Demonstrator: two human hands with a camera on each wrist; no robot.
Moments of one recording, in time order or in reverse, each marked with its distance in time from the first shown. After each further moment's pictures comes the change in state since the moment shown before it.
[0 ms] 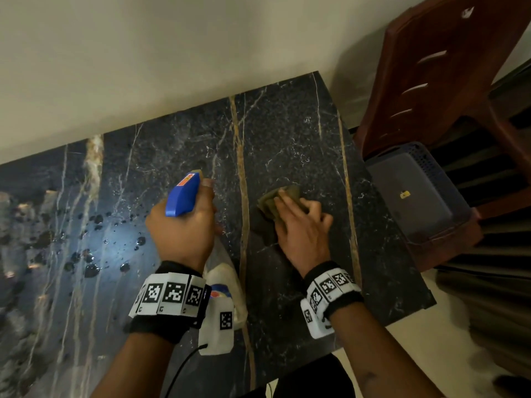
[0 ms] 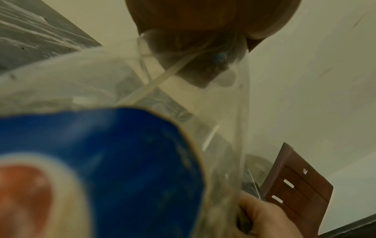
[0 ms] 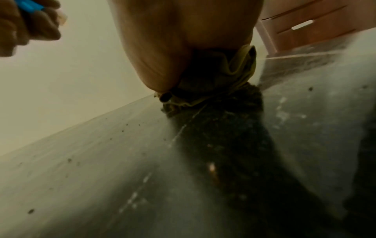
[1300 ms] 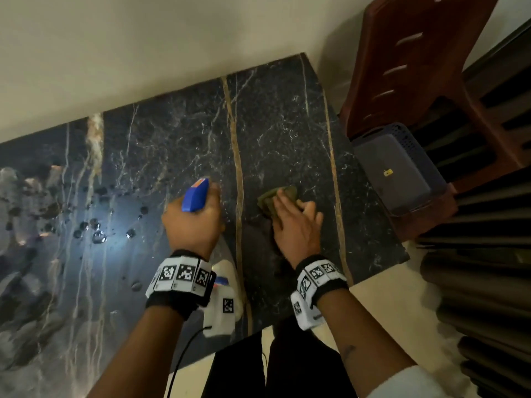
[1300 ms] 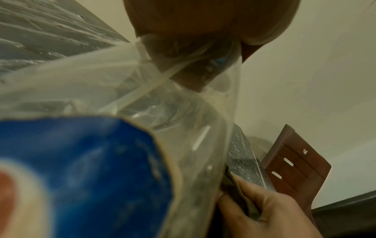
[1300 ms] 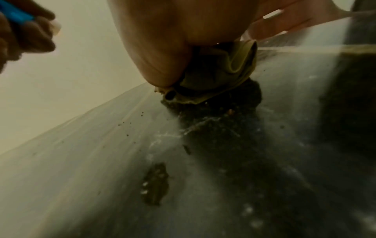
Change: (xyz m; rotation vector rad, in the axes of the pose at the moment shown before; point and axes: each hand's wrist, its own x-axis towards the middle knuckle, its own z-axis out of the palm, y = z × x) left_hand -0.050 -0.023 -0.023 0.056 -0.122 -0.118; right_hand -0.067 -0.006 0.002 -0.015 -0.021 0.110
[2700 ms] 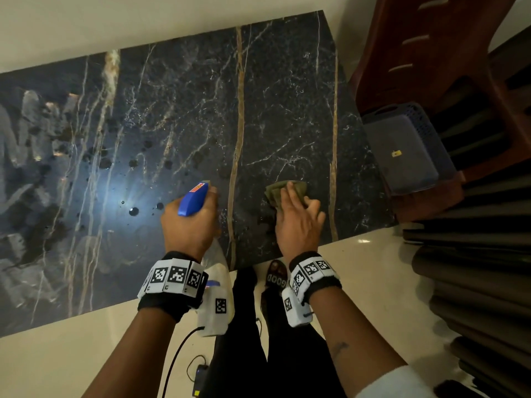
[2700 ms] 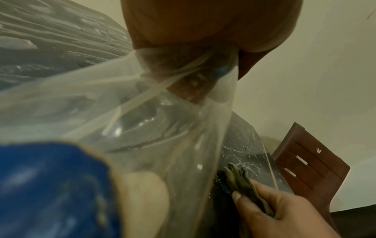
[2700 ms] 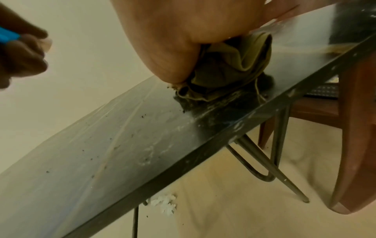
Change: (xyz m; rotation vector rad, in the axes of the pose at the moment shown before) left_hand -0.116 -0.060 -0.024 0.012 0.036 -0.091; right_hand -0.104 0.026 0.006 0.017 -0.017 0.027
